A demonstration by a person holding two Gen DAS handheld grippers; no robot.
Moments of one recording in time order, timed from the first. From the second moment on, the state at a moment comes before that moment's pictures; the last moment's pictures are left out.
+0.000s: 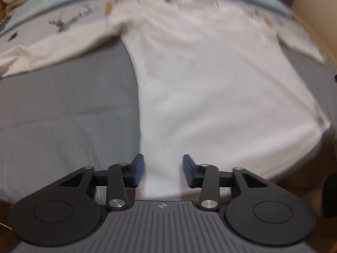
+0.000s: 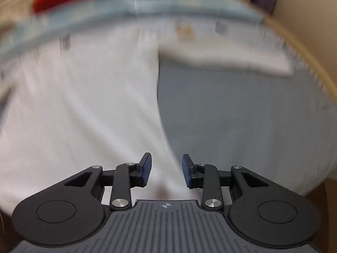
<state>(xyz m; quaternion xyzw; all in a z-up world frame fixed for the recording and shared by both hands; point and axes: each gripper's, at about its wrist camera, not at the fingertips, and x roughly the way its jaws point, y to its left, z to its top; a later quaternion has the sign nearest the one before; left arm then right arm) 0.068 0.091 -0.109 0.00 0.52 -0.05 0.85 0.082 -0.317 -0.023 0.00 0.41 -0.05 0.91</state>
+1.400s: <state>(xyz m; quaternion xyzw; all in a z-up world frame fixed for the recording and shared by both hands) 0.231 0.362 -0.095 -0.28 0.33 0.27 0.86 0.060 -0.339 0.040 0.06 0.18 -0.08 0.98</state>
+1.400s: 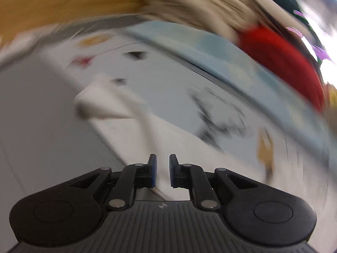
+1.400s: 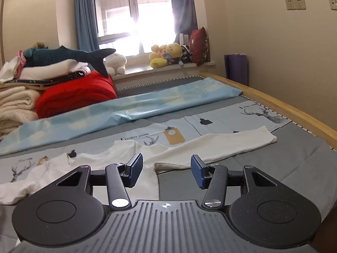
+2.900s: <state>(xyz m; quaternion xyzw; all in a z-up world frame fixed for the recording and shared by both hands) 0.127 0.529 -0.112 -0.51 0.15 0.42 0.74 0.098 -0.322 0.028 0.00 0.21 -0.07 0.98</state>
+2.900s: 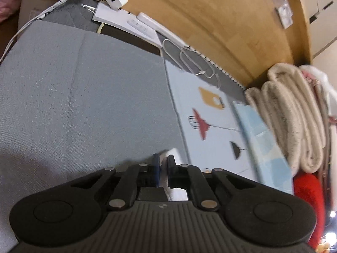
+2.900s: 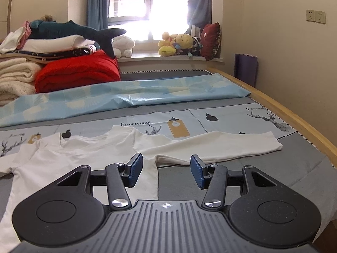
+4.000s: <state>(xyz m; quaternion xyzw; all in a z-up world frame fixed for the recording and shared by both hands) 0.203 0.251 0.048 -0.43 0.16 0.11 0.88 0.159 -0.303 0.018 0.09 0.29 -0.07 0.95</state>
